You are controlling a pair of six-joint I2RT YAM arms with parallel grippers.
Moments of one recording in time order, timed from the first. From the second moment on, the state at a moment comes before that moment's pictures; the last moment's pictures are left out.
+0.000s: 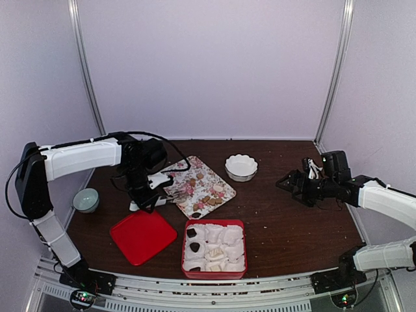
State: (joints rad) left arm -0.69 1.69 1.34 -1.16 -0.01 0.10; right arm 0.31 1.09 0.62 -0.21 -0.43 0.71
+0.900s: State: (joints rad) left arm -0.67 1.64 1.34 -1.16 0.02 0.10; right arm 0.31 1.09 0.62 -0.21 -0.43 0.71
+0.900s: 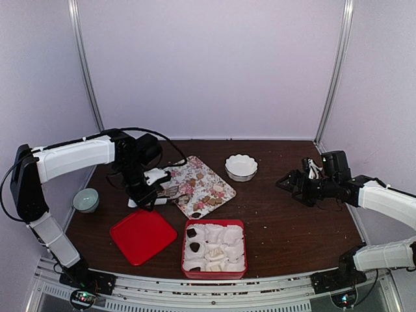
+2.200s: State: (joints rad) left arm -0.70 1.73 1.40 -1.19 -0.09 0.13; right arm 0.31 1.10 0.62 -0.21 -0.43 0.71
